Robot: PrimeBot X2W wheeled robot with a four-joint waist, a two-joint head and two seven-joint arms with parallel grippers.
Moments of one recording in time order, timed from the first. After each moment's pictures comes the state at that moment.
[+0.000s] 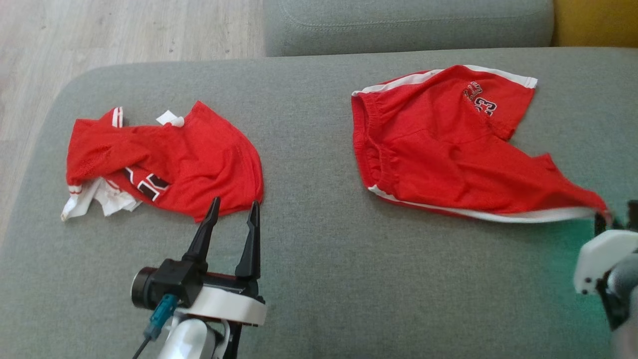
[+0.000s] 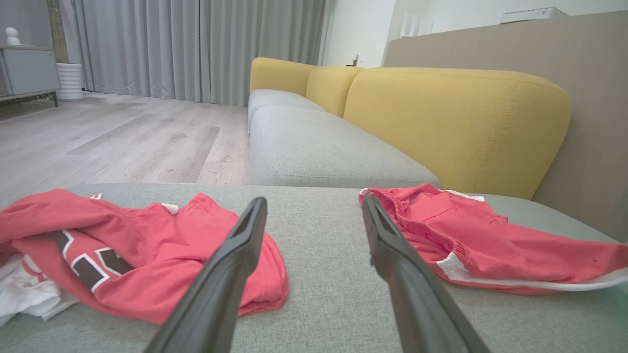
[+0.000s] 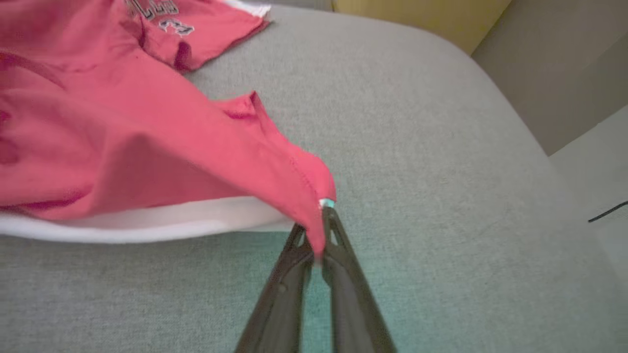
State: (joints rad) left arm -0.13 0.05 -0.32 0.27 -0.27 -0.02 -0.25; right arm -0.23 -0.16 -0.32 0.50 -0.16 0.12 0.26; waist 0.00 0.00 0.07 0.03
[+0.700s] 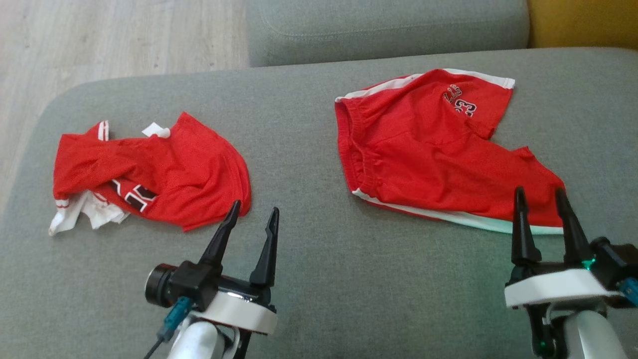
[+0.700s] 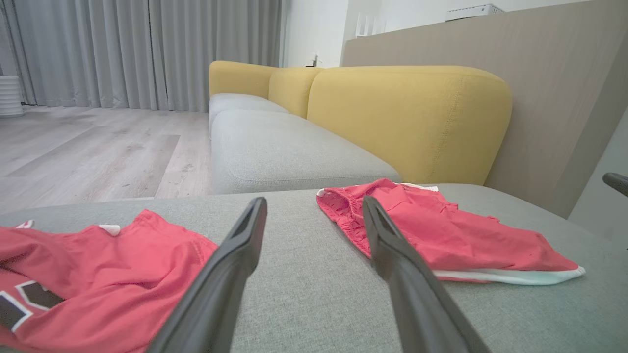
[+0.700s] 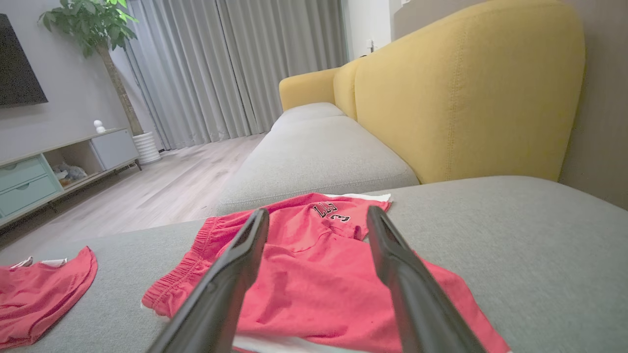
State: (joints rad) left arm -0.14 0.05 -0.36 0.28 -0.23 -0.05 -0.25; right arm -0.03 -0.04 -0.05 0.18 0.18 0.12 -0.21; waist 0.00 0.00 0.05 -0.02
